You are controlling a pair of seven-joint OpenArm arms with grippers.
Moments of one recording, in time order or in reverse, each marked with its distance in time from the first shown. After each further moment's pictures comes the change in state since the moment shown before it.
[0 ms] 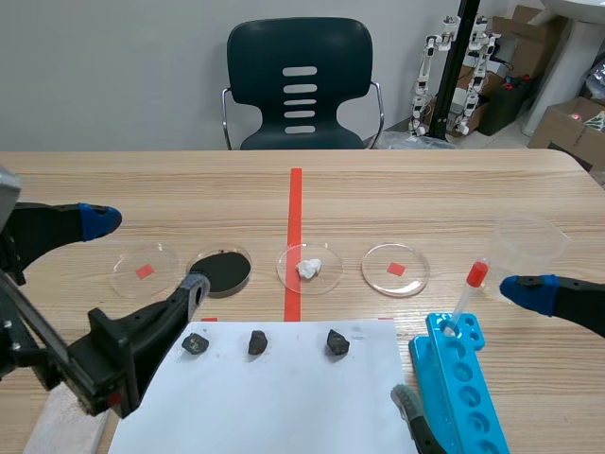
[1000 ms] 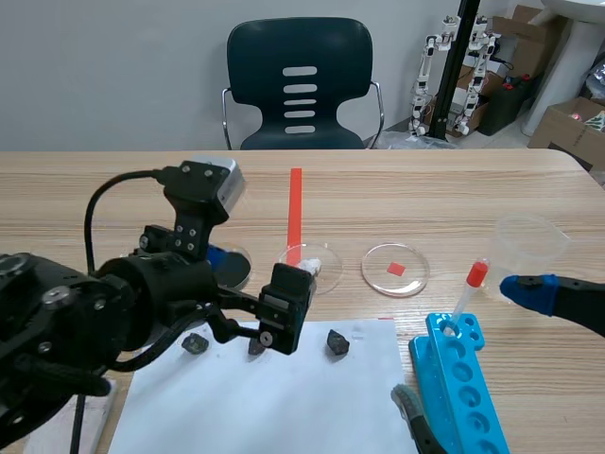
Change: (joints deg) left arm -31.9 9.5 28.5 -11.0 -10.9 23.5 36.0; right arm 0.0 0.0 0.0 0.0 0.0 0.0 0.0
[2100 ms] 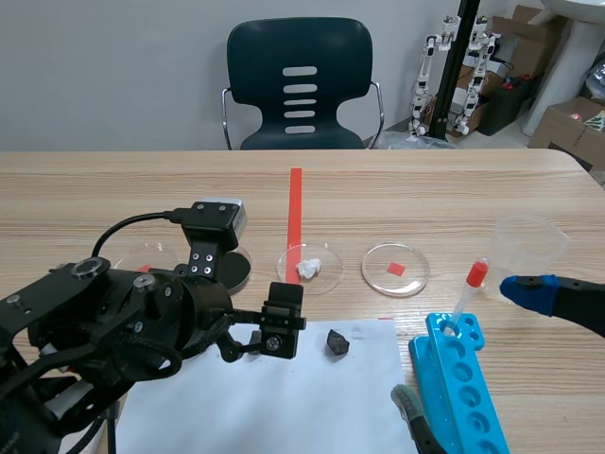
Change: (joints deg) left arm -3.7 9.3 0.0 -11.0 3.9 12.0 12.7; right arm 0.0 0.0 0.0 0.0 0.0 0.0 0.0
